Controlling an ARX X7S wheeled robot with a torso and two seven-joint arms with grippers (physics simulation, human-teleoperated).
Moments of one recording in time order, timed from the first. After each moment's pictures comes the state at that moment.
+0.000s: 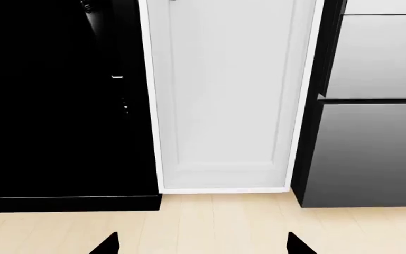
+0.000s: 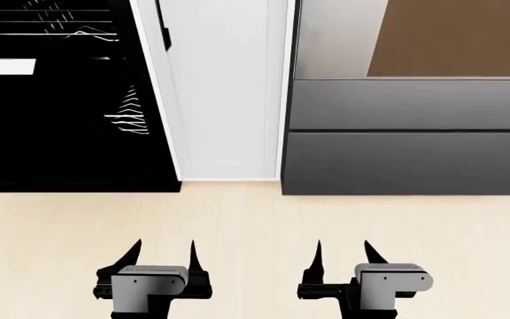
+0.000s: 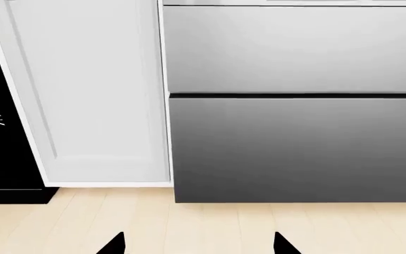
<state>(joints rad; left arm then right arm) -0.02 -0.21 0.25 -0.01 -0.20 0.04 -0.23 0.03 0.20 -0.25 0.02 0.21 -0.01 0.25</state>
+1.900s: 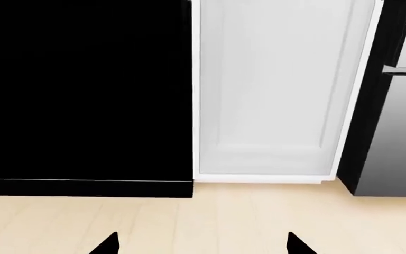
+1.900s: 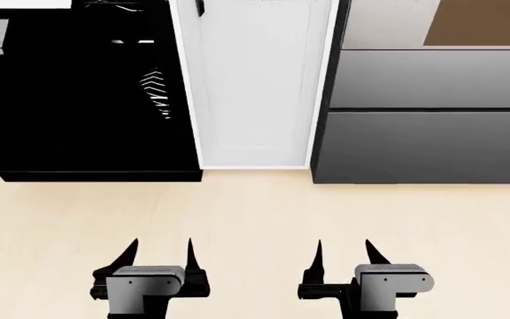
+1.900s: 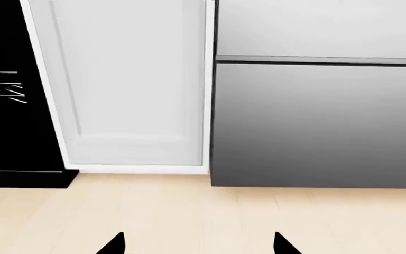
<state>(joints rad) -0.02 -0.24 0.28 -0.01 -0.24 0.08 -0.27 0.03 0.24 -0.29 0.01 0.22 -0.03 0.29</state>
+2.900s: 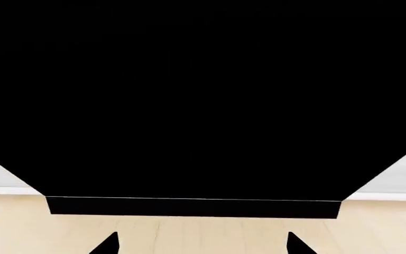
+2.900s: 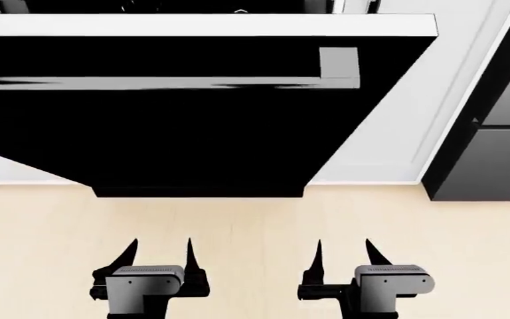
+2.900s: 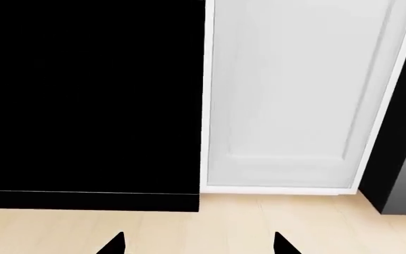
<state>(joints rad) -0.02 -0.25 0.30 -0.01 -0.25 0.08 -0.29 0.03 0.25 -0.32 0.01 0.23 -0.05 0.31</state>
